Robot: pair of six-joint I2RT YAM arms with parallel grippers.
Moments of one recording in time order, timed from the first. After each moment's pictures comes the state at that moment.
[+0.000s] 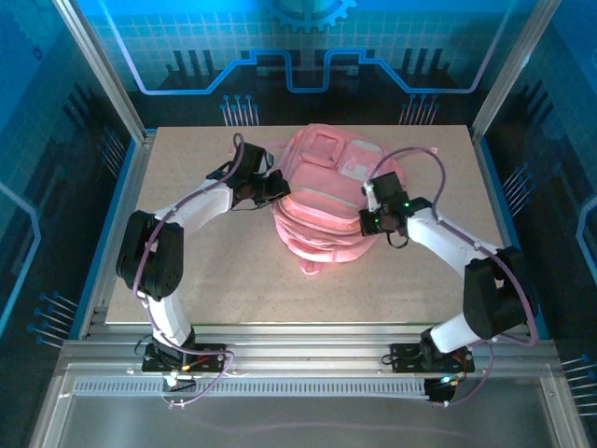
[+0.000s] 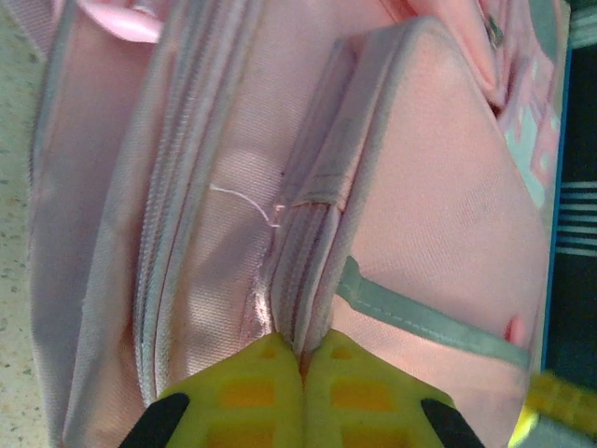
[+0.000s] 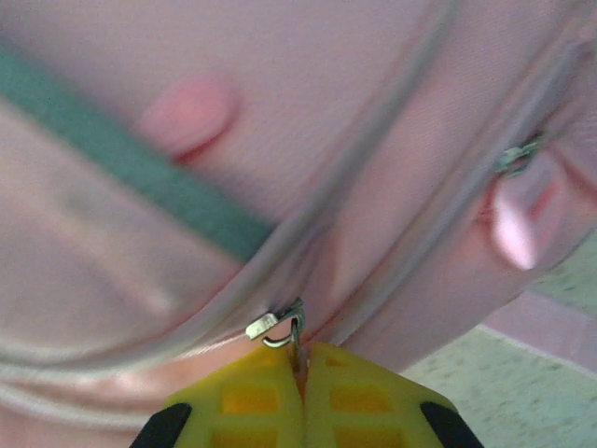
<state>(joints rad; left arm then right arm) -0.33 1.81 1.33 -0.37 0.39 -0.73 0.33 1.51 1.00 -0.52 -0.01 0.15</state>
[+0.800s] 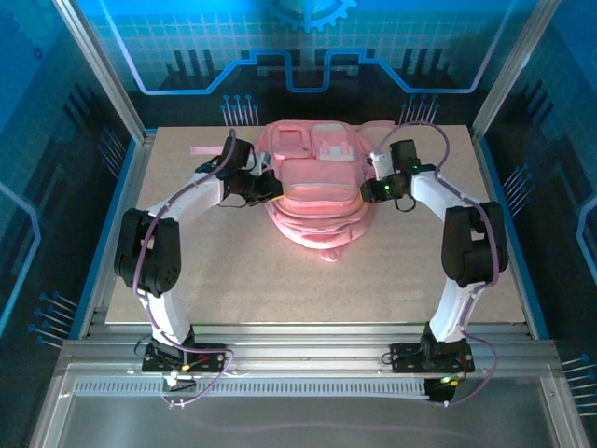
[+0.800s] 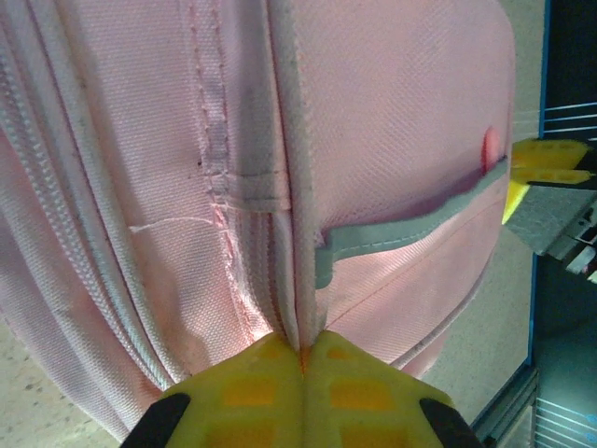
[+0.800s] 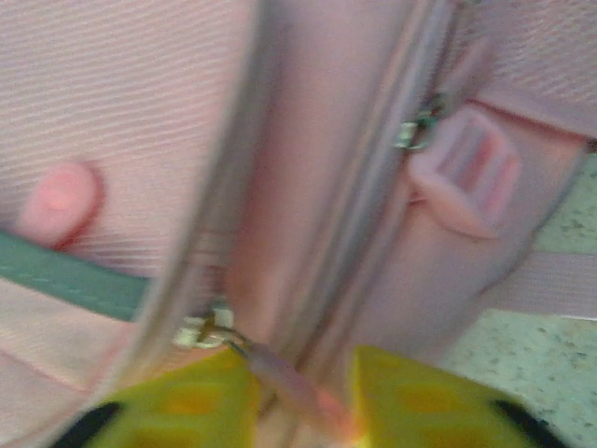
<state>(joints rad) -0.24 1.82 1.37 -0.49 0.56 -0.56 0.12 1.87 1.34 -0.50 -0.30 -0.09</state>
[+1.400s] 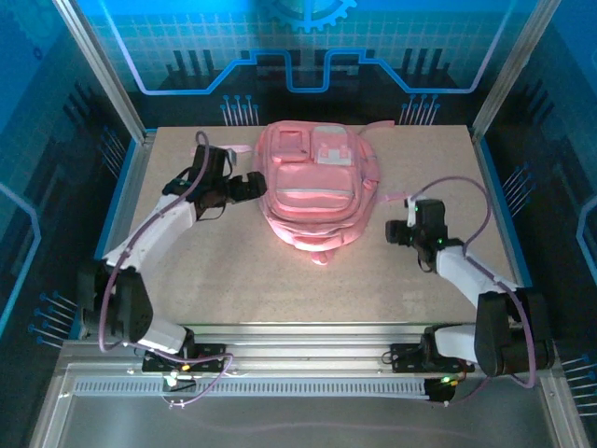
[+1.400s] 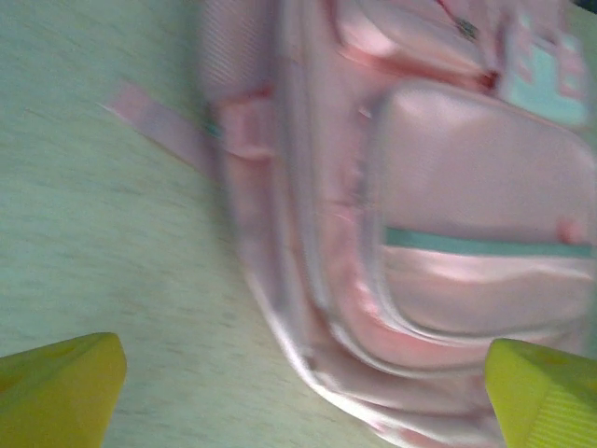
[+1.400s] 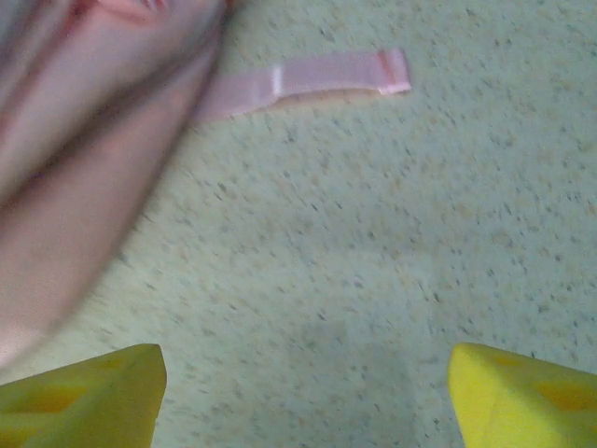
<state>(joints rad) -0.22 1.45 1.16 -0.52 0.09 -0.47 0.10 1.25 0.54 -0.07 0.07 0.07</state>
